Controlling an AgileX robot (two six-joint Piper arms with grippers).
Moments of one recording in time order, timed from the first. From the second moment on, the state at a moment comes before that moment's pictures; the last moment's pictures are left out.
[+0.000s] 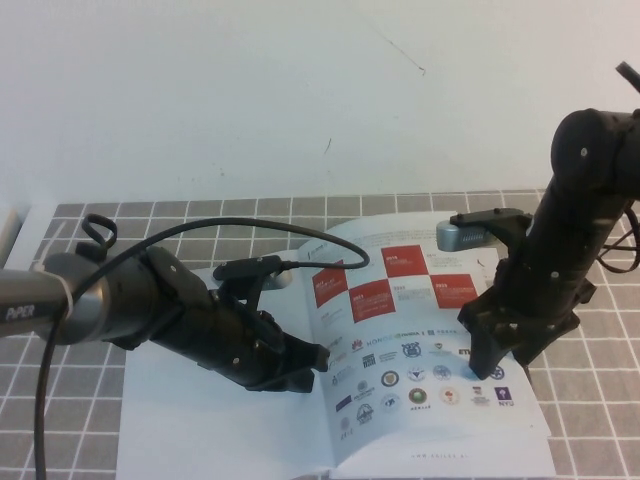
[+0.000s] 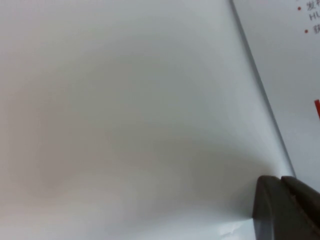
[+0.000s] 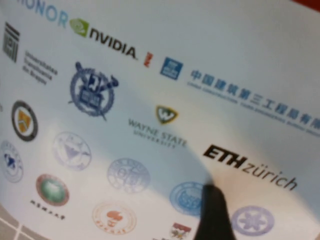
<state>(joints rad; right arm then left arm) 0.36 2.00 -1.47 0.28 1.21 -0.23 -0.39 1.91 -1.04 -0.93 0.54 0.59</state>
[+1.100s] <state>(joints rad) 0.36 1.96 -1.73 0.48 1.29 -0.37 -0.39 1.91 -1.04 -0.94 0.55 0.63</state>
